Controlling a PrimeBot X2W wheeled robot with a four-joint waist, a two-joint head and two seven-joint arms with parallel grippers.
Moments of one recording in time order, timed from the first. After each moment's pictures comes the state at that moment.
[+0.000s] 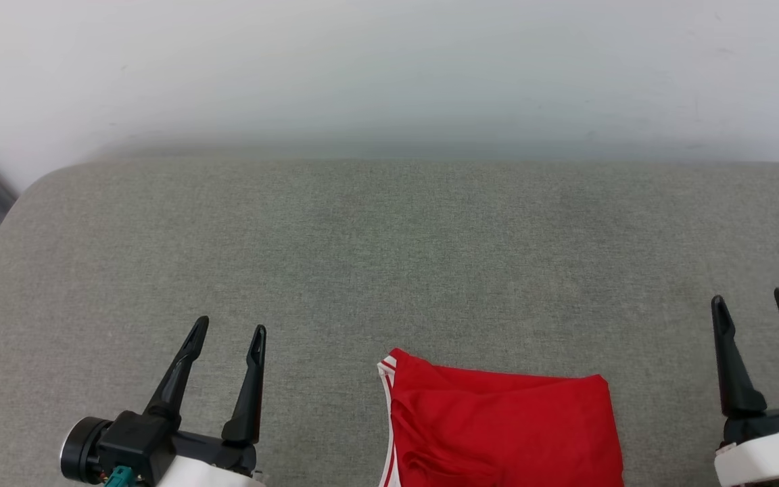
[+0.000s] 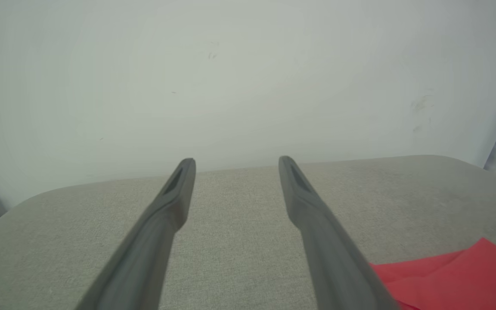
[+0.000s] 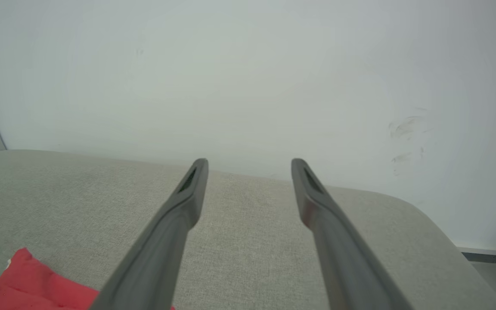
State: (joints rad) left arm 0.08 0.15 -0.09 -0.08 -0.18 -0.13 -0.26; right arm 0.09 -0.21 -0.09 -0.17 0.16 0.13 -0.10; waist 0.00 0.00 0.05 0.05
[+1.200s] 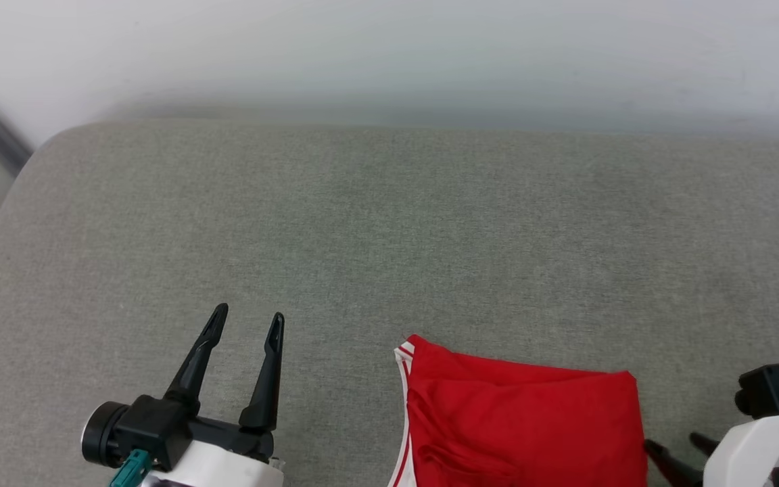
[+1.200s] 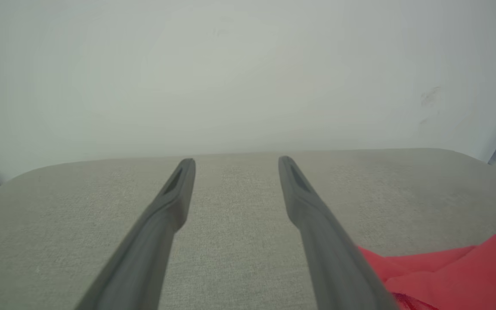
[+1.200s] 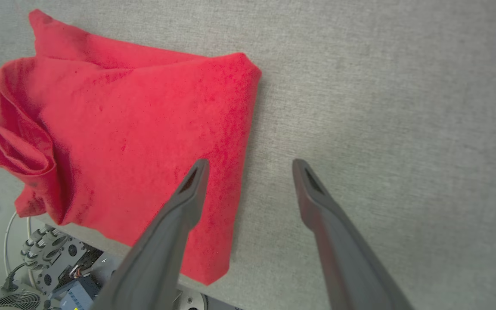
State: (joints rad) left arm 0.03 0.14 -0.13 -0.05 -0.20 -0.13 -0.26; right arm 0.16 -0.27 -0.04 -0.29 0.44 0.13 0.89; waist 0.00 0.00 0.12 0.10
